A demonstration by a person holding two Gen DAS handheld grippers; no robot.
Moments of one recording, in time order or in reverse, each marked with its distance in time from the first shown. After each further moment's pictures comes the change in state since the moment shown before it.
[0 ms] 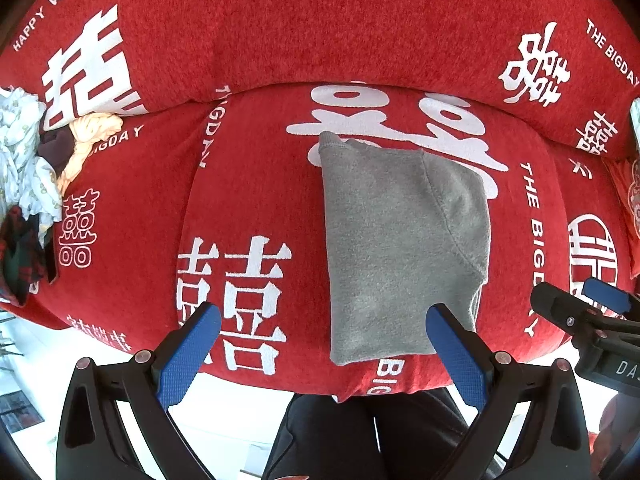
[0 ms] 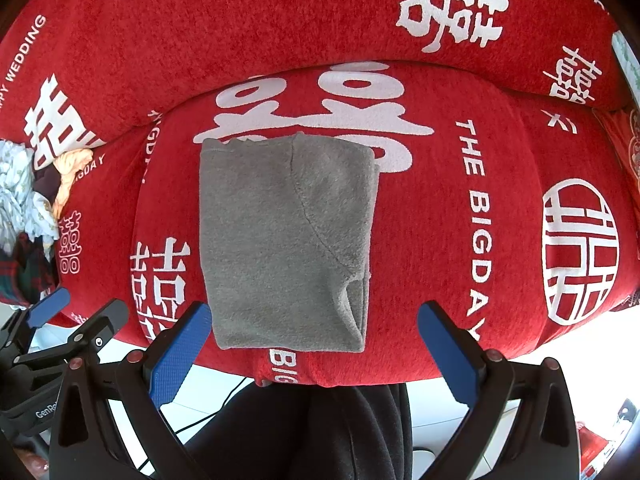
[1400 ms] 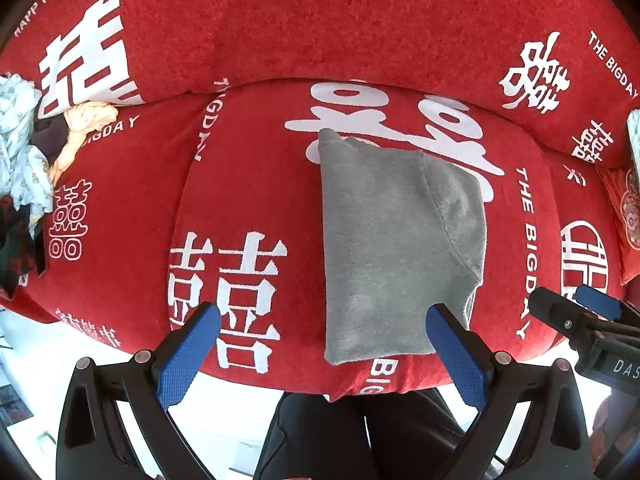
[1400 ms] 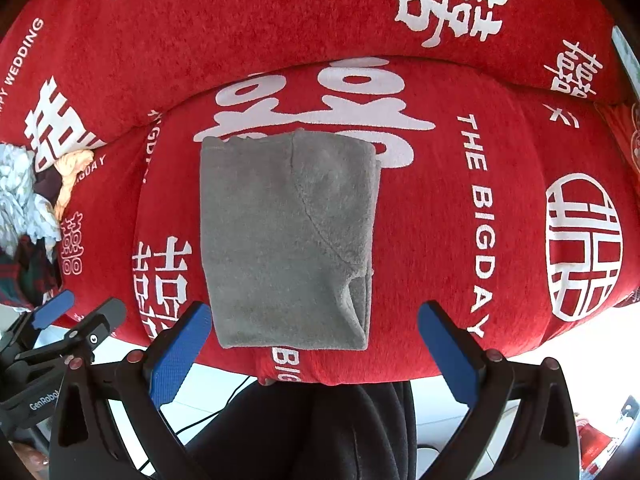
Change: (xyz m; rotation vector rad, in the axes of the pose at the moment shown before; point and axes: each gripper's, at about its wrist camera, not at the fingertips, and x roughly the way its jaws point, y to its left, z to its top) left arm 0.003 0.008 0.001 -0.028 0.010 -0.039; right arm 0.004 -0.002 -0.001 0.015 0.010 0.010
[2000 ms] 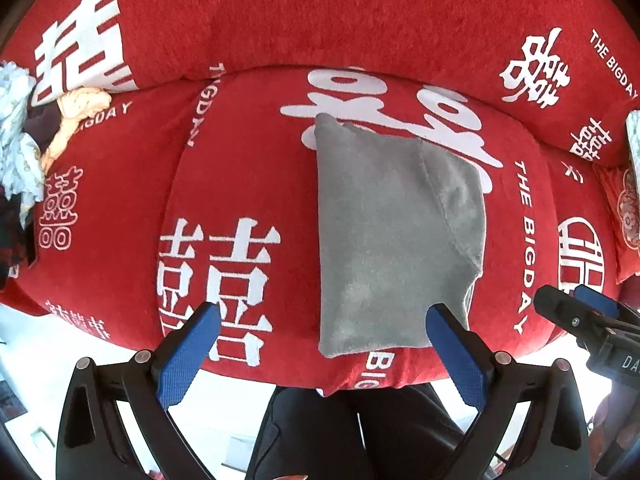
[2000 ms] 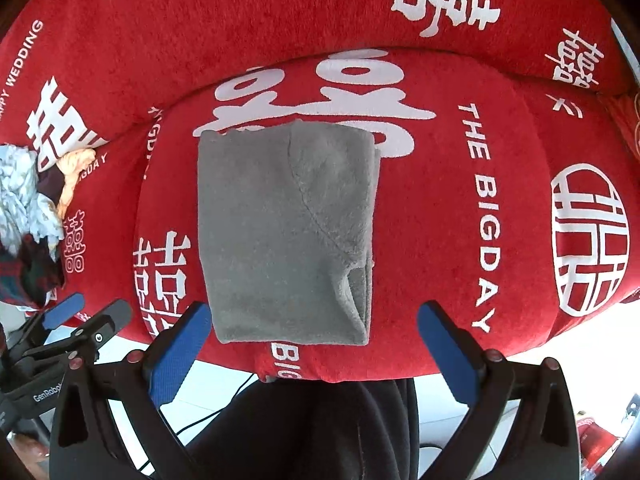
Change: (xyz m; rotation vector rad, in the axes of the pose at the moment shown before) left arm 0.010 0.002 -0.009 -0.008 0.019 -0.023; right arm 0.007 -0.007 -0.010 0.011 0.004 0.024
